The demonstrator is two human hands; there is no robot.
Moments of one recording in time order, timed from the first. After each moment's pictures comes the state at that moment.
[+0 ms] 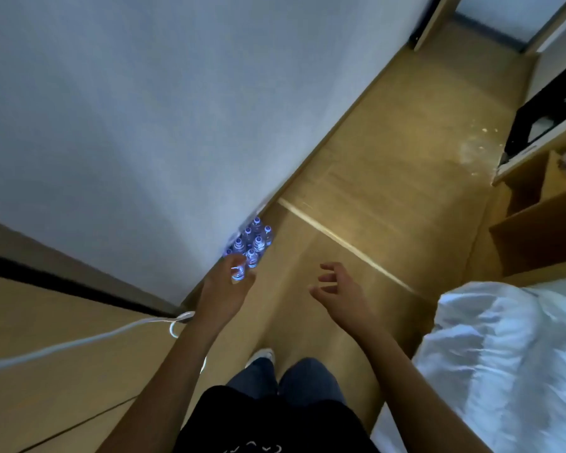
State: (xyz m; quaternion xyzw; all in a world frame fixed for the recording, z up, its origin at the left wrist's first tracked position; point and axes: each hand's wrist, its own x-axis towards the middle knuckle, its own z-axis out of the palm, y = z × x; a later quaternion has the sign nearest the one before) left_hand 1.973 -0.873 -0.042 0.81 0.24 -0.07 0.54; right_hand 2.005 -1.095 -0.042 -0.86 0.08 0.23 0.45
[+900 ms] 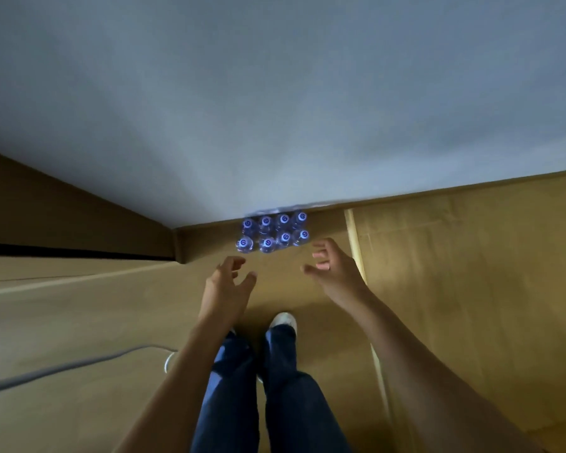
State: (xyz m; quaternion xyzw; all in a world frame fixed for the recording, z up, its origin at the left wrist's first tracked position) left_hand 2.144 -0.922 -0.227 0.62 0.58 0.01 0.52; right_hand 2.329 -1.019 -0.203 -0.82 -0.24 0.46 0.26
